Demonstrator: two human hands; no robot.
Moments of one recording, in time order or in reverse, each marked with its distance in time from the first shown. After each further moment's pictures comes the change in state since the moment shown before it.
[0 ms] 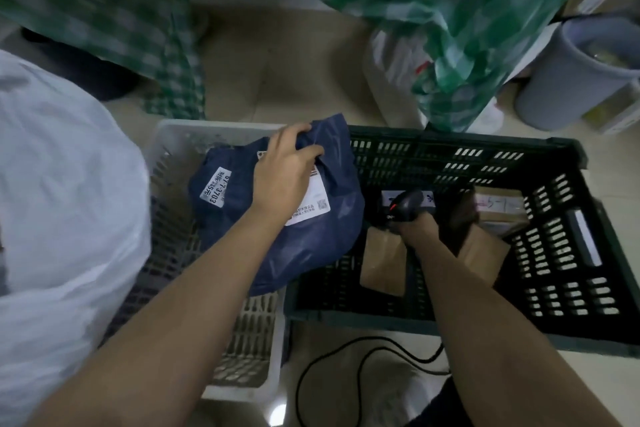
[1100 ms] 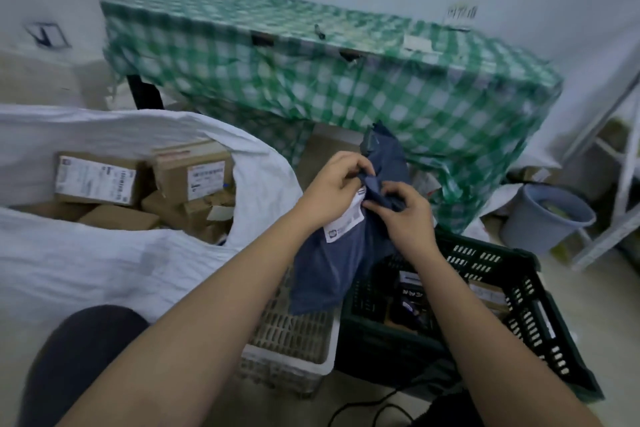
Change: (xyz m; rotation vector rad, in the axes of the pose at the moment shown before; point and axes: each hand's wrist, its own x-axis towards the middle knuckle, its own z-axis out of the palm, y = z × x) left_hand -0.068 0.045 -0.255 -0.749 0.088 0.103; right_hand -0.321 -0.131 -0.018 0.237 0.227 -1.128
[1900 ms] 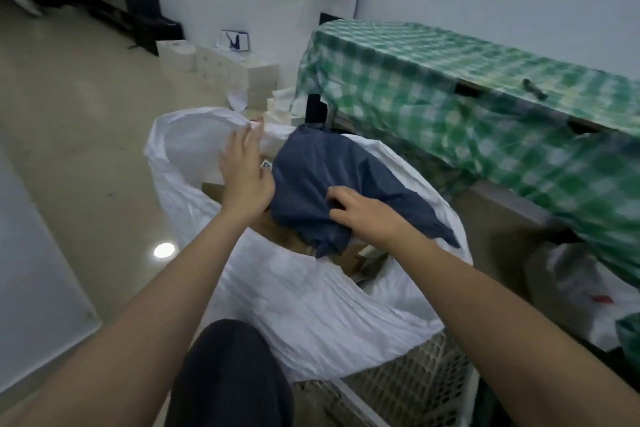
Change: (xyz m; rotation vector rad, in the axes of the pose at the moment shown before) left_hand -0.135 -0.078 -0.340 0.716 0.734 -0.487; right_hand 0.059 -0.144 0.299 -0.826 -0.750 -1.223
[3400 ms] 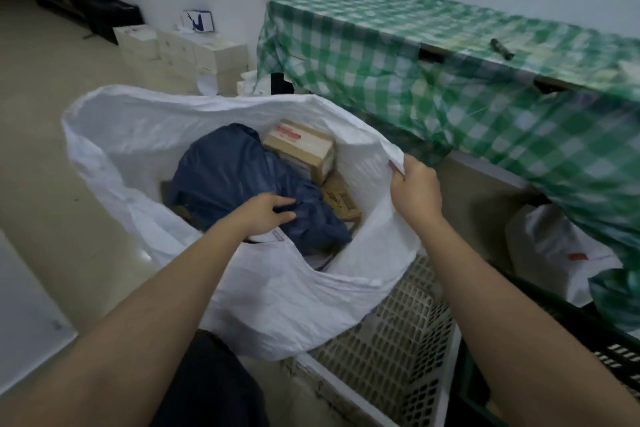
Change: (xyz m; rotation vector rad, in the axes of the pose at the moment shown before) left_hand -0.015 -0.004 0.091 0.111 -0.850 -0.139; right_hand -0.070 0.055 -0.005 0.599 0.397 1.106
